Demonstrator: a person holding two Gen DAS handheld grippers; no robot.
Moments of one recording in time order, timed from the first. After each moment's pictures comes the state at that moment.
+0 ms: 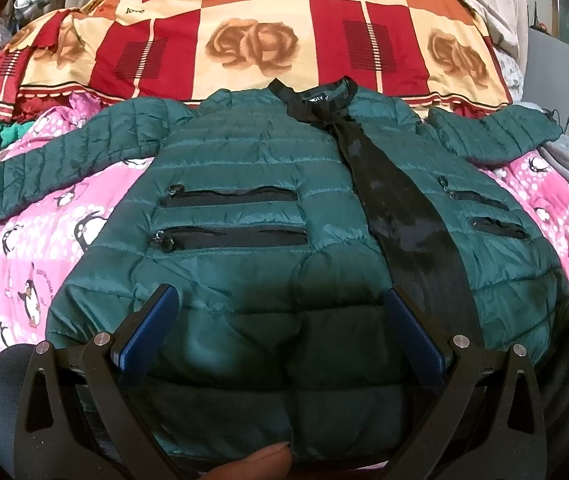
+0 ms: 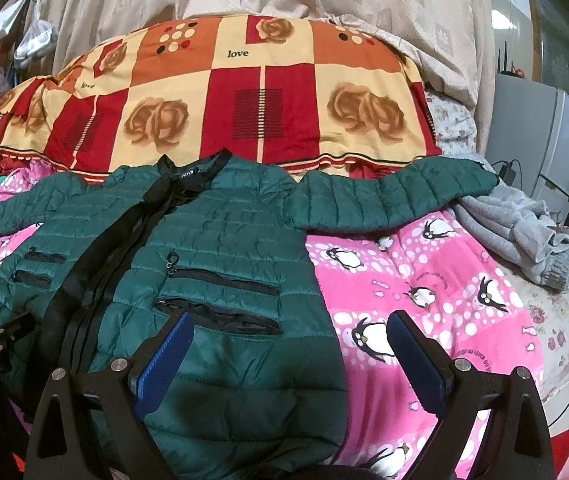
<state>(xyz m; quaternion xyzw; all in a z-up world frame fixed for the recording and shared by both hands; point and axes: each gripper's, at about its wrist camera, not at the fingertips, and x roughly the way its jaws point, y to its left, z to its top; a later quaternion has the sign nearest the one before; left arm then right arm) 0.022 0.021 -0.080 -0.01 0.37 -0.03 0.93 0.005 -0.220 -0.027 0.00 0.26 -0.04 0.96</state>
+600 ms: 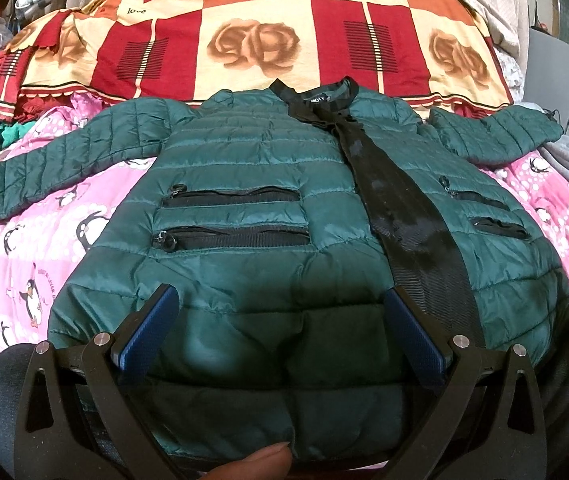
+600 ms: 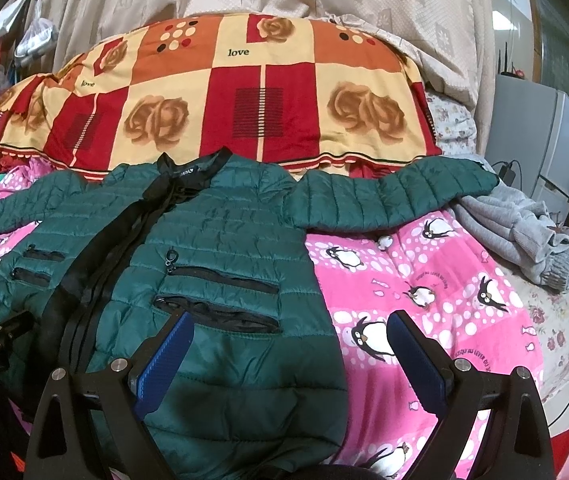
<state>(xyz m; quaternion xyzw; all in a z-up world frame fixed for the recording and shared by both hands) 0.024 0.018 -0.078 -0.01 0.37 -0.03 0.93 0.006 -0.220 -0.028 -0.03 0.27 -0.04 0.96</state>
